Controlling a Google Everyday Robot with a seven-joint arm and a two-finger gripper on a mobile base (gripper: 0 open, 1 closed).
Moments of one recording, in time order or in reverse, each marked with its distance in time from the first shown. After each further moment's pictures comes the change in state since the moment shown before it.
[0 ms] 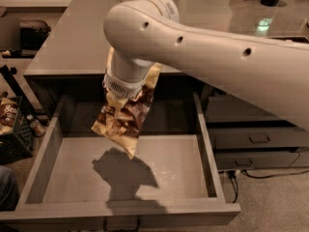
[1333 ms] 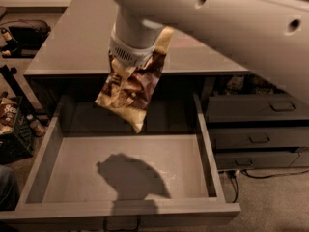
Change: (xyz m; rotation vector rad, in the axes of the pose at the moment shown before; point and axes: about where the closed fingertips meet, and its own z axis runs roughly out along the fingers) arm -0.019 -0.035 -0.086 0.169 -0.046 -0.033
